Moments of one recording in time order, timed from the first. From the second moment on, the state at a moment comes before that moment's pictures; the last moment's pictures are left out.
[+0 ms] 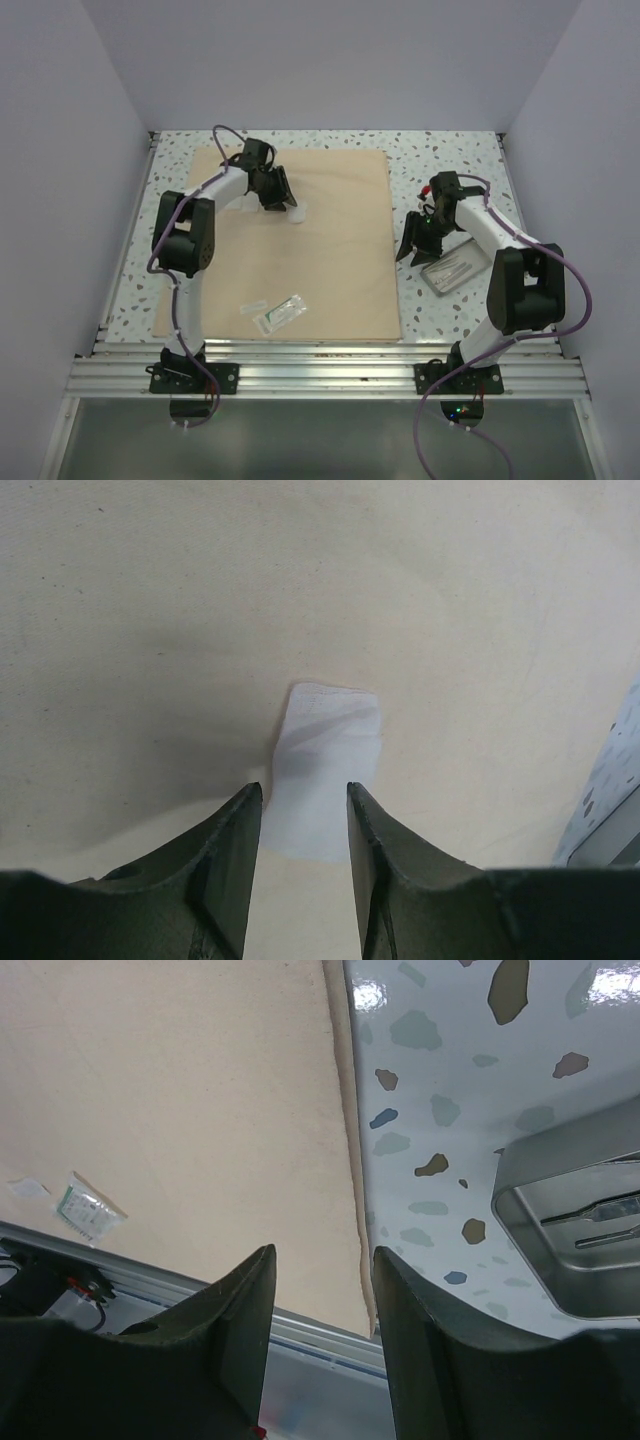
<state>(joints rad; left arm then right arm) -0.26 2.17 1.65 -0.49 0.31 -0.56 0.12 1.64 1.17 -0.93 -0.33 0.35</state>
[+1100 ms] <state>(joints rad) -0.26 2.23 1.65 -0.44 0.39 -0.54 0.12 1.66 1.17 -0.92 -0.33 0.35</state>
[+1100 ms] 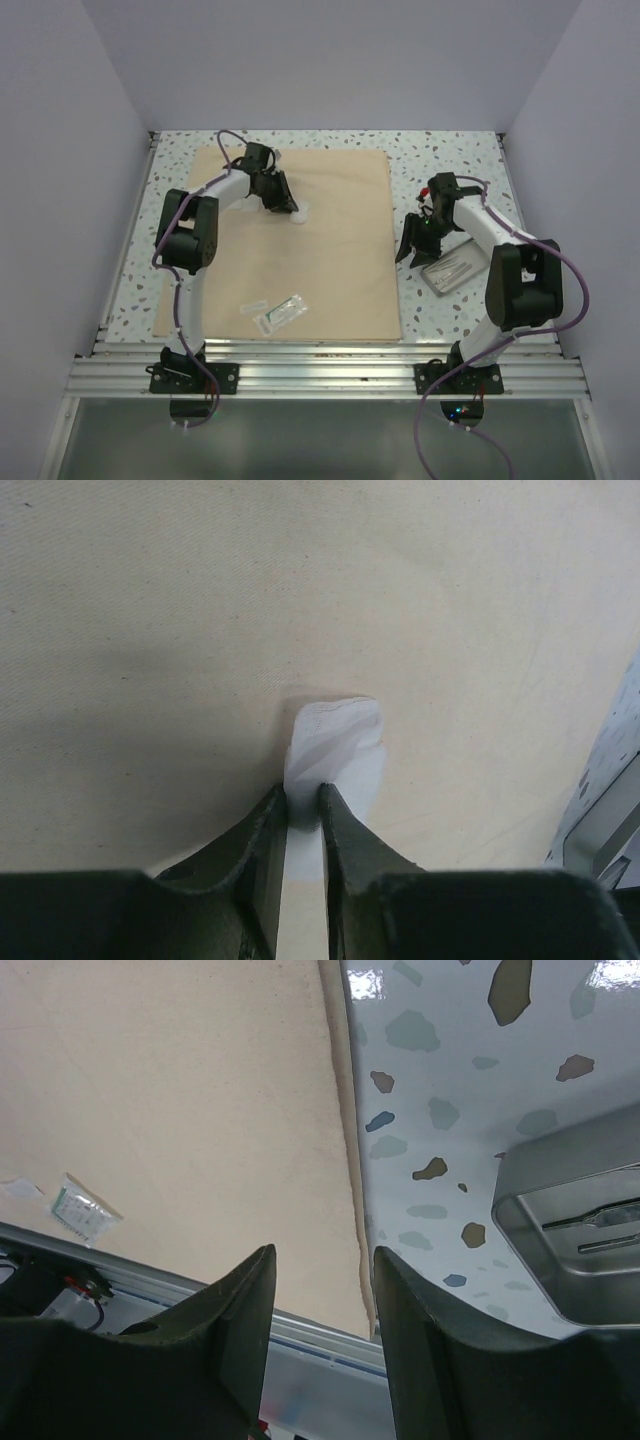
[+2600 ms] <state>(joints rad) -0.43 1.64 1.25 -0.23 0.78 -0.60 0.34 1.65 1.14 -0.11 -0.94 0.75</state>
